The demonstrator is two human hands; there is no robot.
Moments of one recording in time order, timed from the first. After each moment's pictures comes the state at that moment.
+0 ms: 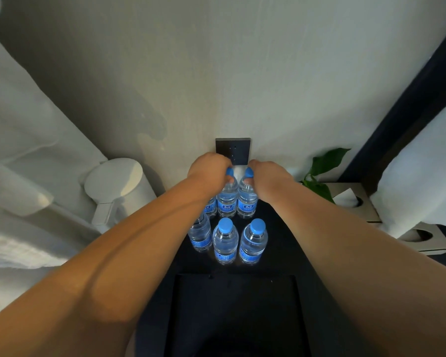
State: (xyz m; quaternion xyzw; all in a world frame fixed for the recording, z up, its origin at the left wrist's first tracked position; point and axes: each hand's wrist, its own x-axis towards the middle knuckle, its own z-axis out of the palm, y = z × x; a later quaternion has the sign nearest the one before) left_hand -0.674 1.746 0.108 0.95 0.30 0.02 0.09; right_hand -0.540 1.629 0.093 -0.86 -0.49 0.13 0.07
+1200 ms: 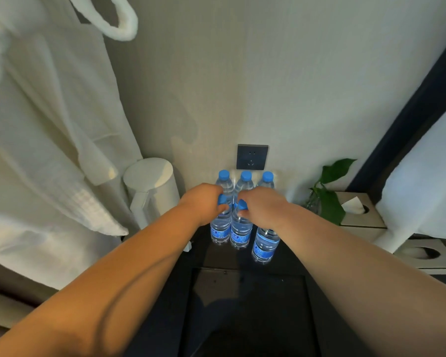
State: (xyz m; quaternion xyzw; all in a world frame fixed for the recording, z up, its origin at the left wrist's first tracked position) left_hand -0.788 1.713 0.101 0.93 0.34 0.00 0.12; right_hand -0.631 1.596 0.097 -0.78 -0.62 0.08 0.04
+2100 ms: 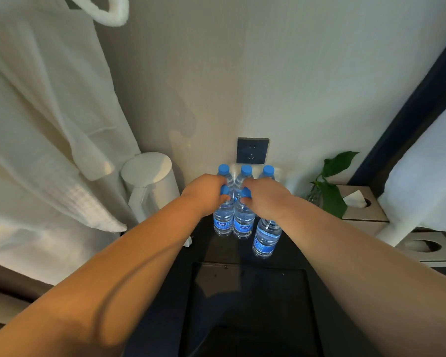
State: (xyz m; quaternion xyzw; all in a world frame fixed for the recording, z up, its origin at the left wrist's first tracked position) left_hand -0.778 1.720 0.098 0.94 0.31 0.04 0.14; right_hand -0.621 1.599 0.088 -0.81 -0.57 0.09 0.09
